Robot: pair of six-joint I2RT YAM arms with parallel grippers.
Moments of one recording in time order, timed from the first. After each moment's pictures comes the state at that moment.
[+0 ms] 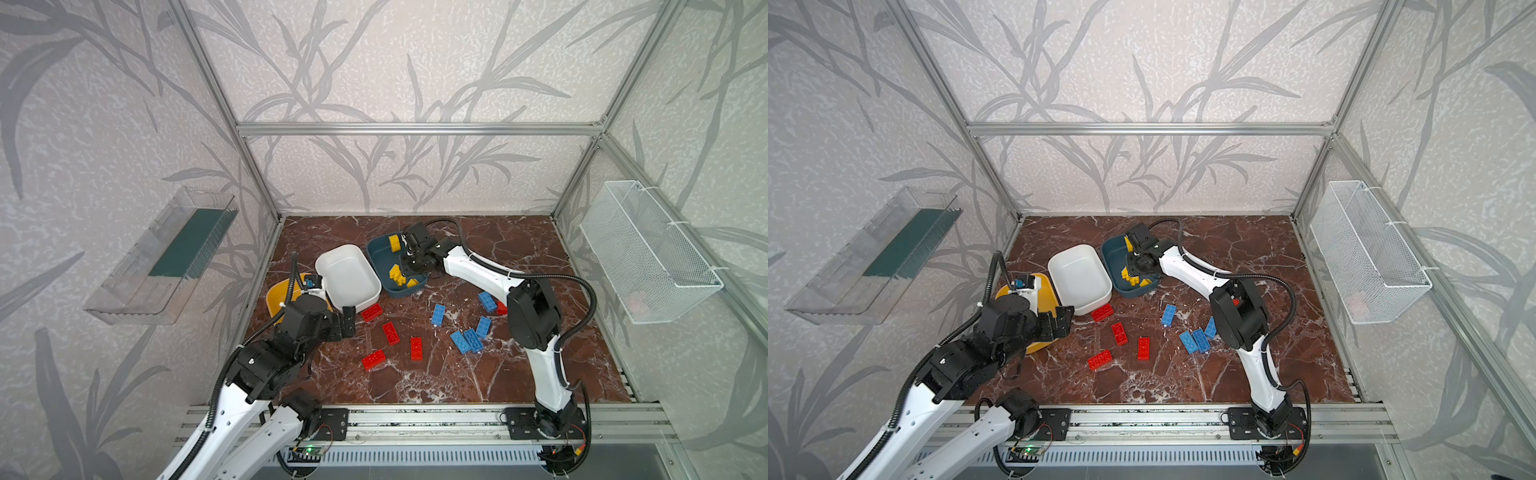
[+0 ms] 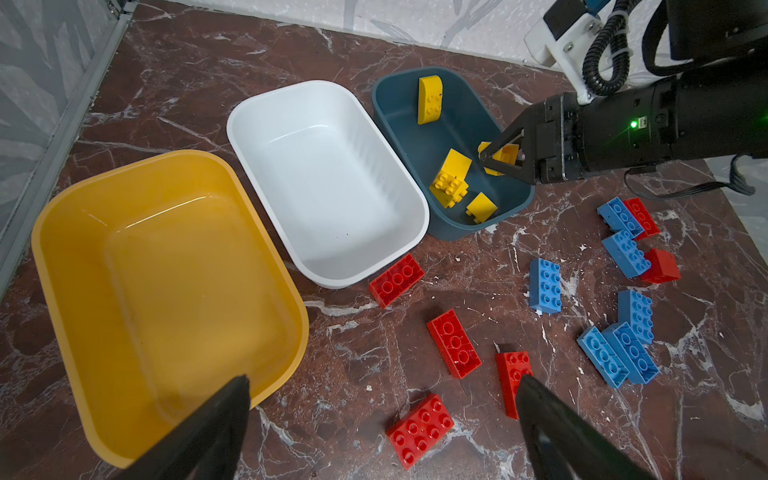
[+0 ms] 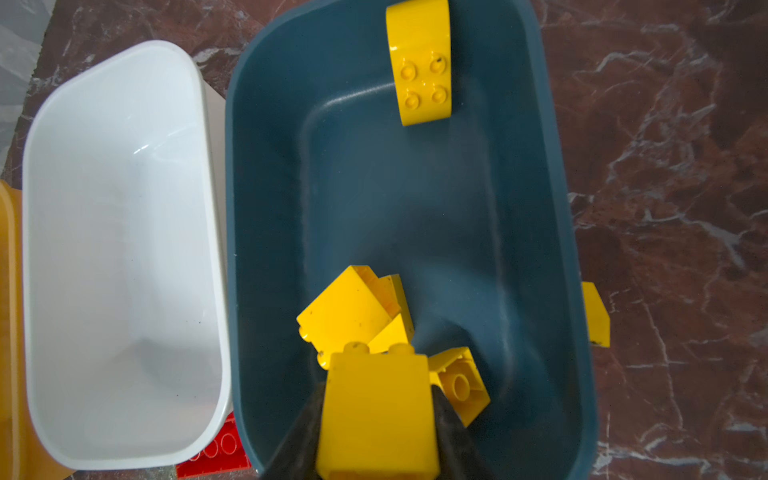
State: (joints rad) left arm -0.53 0.64 0.86 -0.92 -0.24 -0.46; right arm 0.70 2.14 1.82 -0.63 -0.02 0.44
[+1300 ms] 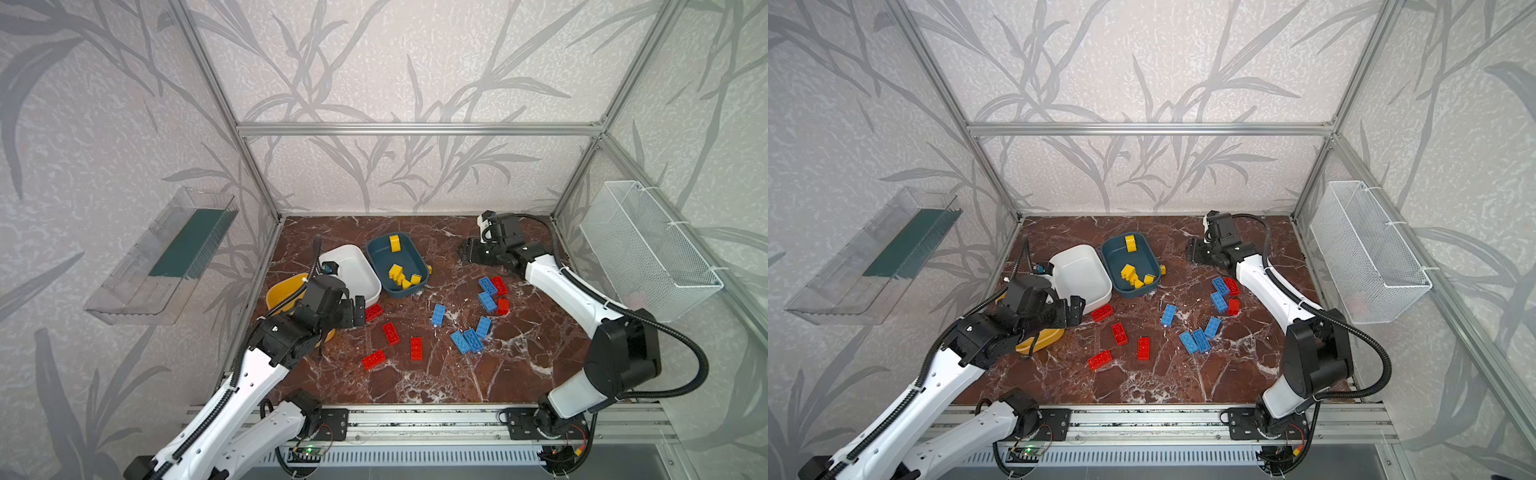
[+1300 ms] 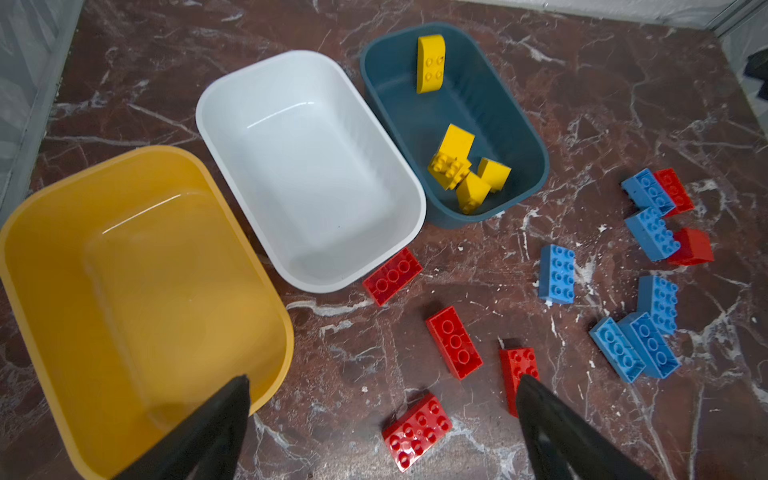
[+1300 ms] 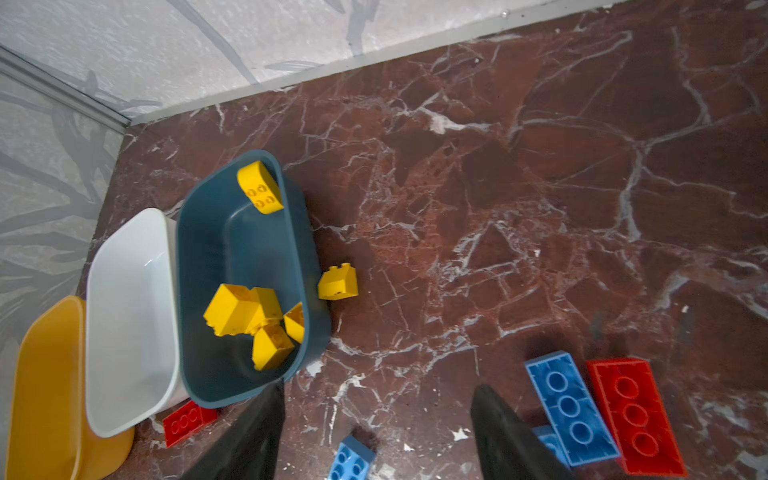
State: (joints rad) left arm -0.53 0.86 0.98 -0.91 -0.21 -0.44; right arm 0.31 1.60 1.29 -0.47 -0.14 0.43
